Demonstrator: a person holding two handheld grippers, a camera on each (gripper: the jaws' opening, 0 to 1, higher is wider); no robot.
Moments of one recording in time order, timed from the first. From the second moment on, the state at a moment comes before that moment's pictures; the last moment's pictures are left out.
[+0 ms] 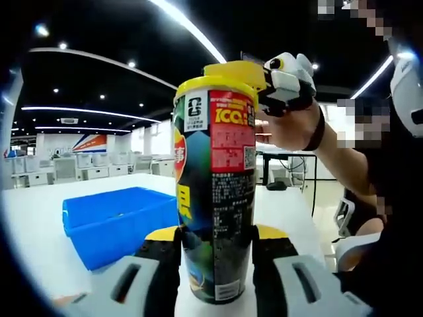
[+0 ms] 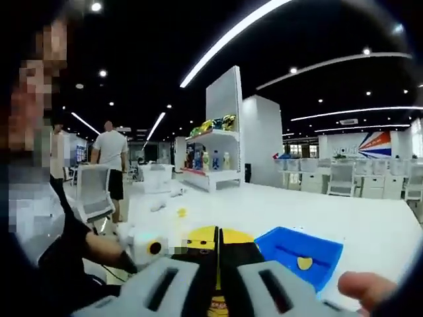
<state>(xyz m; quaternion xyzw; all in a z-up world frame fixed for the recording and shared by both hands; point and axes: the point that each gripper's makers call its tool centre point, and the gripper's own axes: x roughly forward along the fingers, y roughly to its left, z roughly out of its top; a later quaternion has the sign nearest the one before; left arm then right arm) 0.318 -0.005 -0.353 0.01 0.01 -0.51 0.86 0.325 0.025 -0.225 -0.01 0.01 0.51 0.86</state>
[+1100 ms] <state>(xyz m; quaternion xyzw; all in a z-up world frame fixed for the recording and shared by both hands) 0.319 -0.003 -0.355 0.01 0.02 -0.51 0.86 0.339 0.042 -0.232 0.03 0.05 0.52 0.85</state>
